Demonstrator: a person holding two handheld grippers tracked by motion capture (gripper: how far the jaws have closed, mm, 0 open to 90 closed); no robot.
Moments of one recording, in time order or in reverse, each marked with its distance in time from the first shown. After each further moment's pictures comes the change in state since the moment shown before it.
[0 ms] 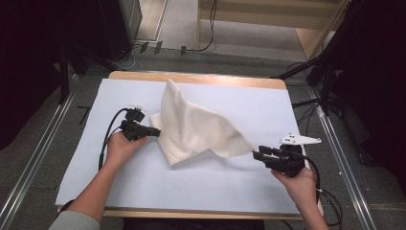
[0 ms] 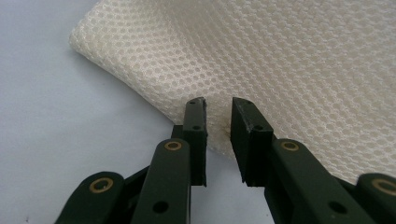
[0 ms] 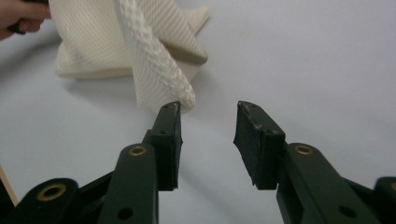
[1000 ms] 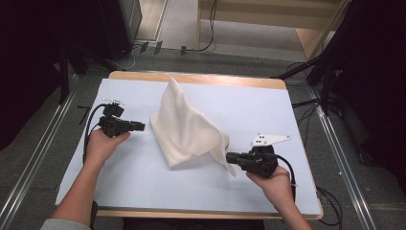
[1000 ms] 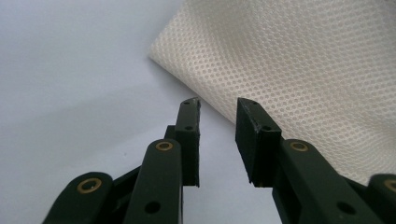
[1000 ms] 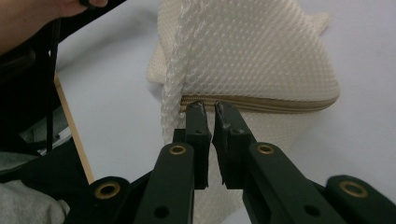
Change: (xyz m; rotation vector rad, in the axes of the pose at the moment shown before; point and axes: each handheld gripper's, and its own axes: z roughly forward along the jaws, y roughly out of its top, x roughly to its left) left arm 0.020 -0.009 -0.059 -0.097 0.002 -0.061; right arm 0.062 0.017 0.041 0.041 0.237 -0.083
